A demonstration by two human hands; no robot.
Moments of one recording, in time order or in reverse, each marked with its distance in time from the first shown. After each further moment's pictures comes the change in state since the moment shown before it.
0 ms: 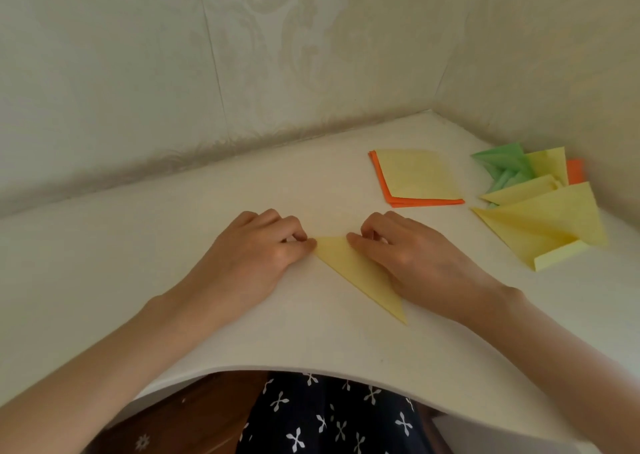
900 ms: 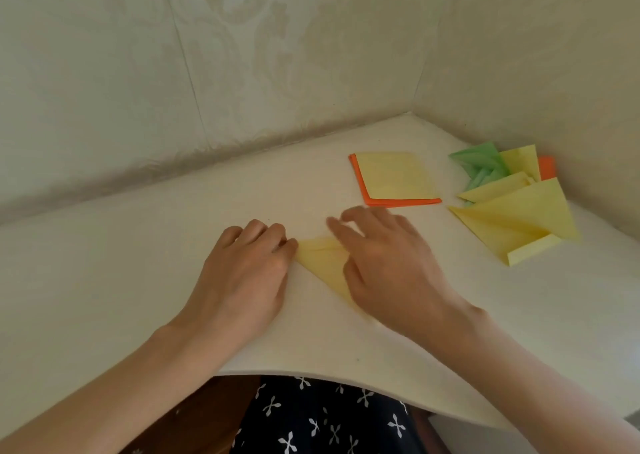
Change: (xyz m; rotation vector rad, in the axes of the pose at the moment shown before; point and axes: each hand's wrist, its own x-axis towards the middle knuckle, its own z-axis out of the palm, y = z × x) left_hand 0.007 0.039 -0.007 0.190 -0.140 -0.241; right_hand 0.004 -0.036 -0.011 -0.068 0.138 0.402
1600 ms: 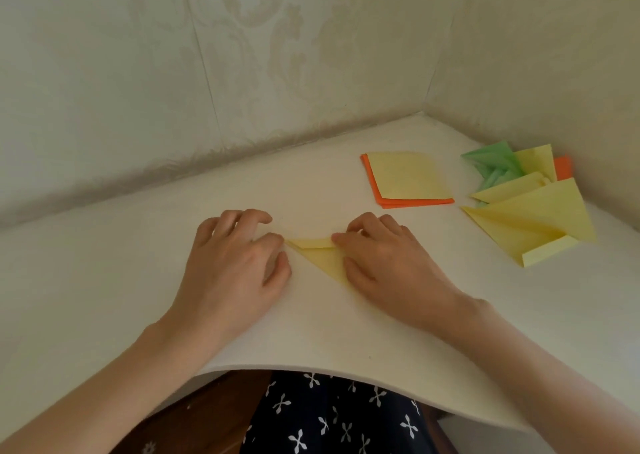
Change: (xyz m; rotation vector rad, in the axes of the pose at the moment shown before) left_hand -0.012 -0.020 -0.001 -0.107 0.048 -0.162; right_hand 0.004 0.007 0.009 0.233 -0.240 -0.054
